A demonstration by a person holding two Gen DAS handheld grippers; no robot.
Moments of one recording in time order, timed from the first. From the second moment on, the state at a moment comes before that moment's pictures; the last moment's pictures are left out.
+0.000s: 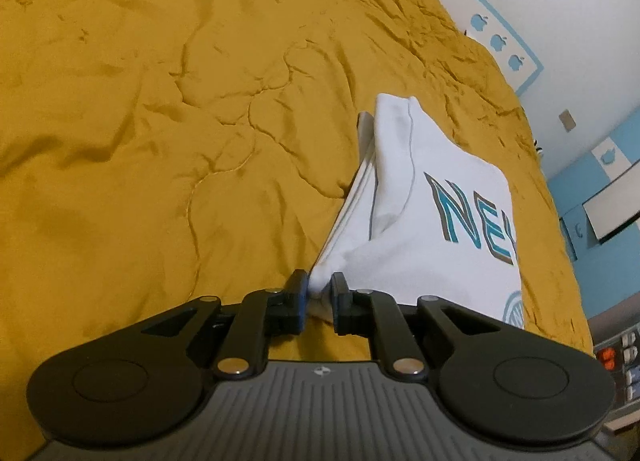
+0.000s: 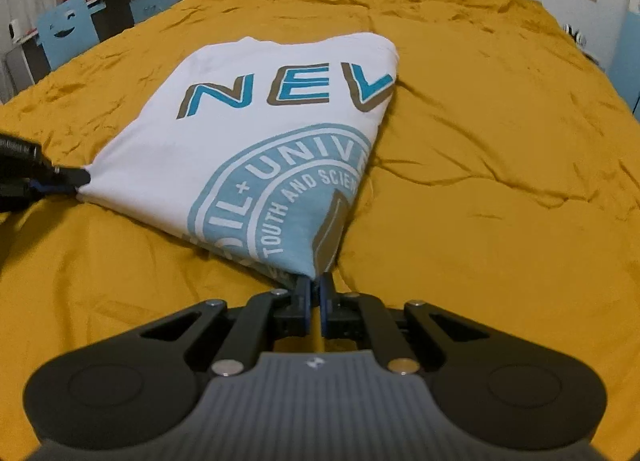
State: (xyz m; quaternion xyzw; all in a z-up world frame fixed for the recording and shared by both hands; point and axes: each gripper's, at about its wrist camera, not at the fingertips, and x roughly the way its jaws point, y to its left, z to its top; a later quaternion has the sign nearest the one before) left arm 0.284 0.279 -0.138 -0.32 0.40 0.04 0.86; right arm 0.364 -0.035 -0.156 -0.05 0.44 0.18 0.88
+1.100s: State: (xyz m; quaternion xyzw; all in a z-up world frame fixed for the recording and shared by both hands) left arm 0.289 0.291 -0.133 -0.45 0.35 0.01 0.82; right arm 0.408 -0.113 -0.176 0.42 0.48 0.19 0.74
